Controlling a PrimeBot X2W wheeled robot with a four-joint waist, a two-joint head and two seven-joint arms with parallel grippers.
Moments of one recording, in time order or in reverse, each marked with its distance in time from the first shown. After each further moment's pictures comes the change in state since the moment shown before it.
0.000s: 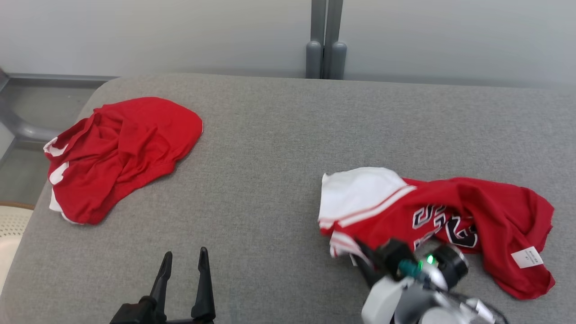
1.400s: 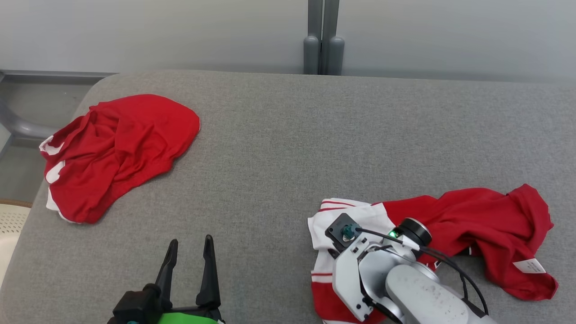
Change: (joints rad) left arm -0.046 0.000 -0.022 0.010 -0.029 0.006 0.000; right arm -0.273 -0.022 0.300 0.278 0.147 0.000 0.342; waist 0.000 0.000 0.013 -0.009
